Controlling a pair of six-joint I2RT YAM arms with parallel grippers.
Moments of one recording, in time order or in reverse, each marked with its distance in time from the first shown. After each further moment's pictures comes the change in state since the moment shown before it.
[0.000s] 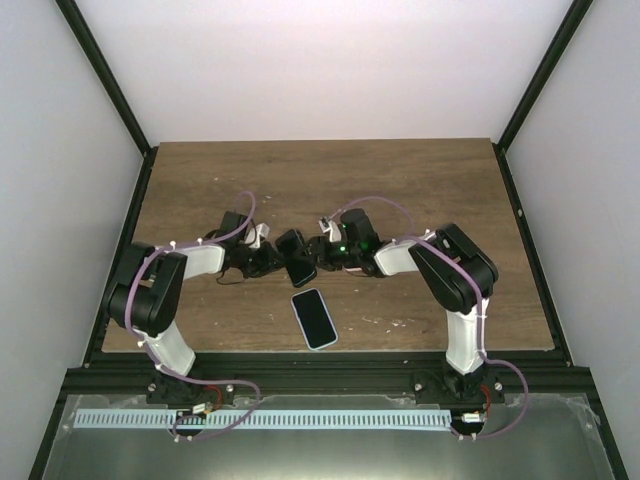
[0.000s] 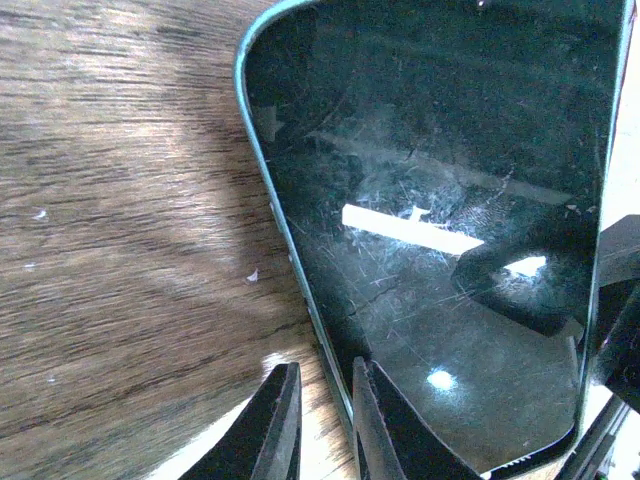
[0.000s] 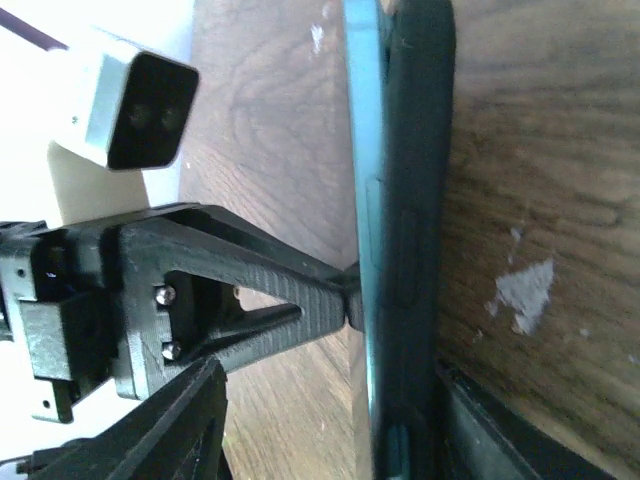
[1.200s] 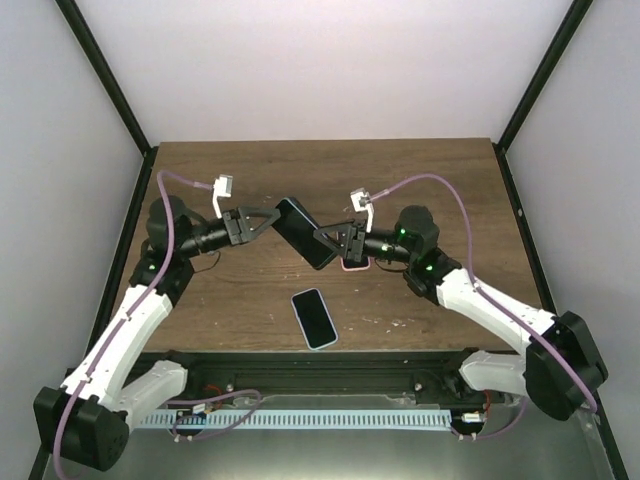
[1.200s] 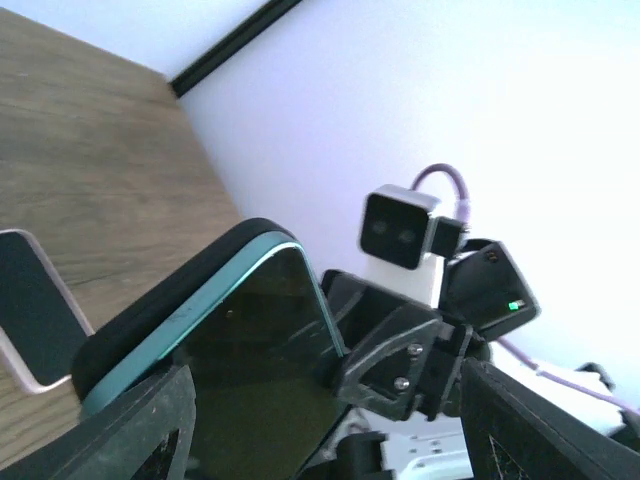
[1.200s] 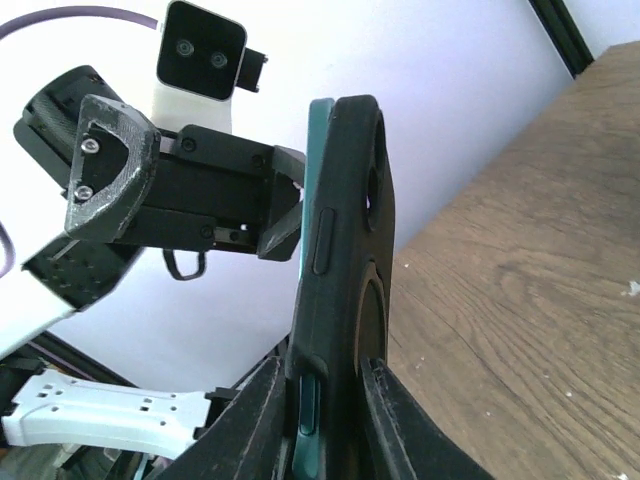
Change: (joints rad) left arm 0.019 -0.750 0.048 0.108 0.258 -0.291; right arm 0.011 -0.748 -0.201 -0.005 -0.004 -0.176
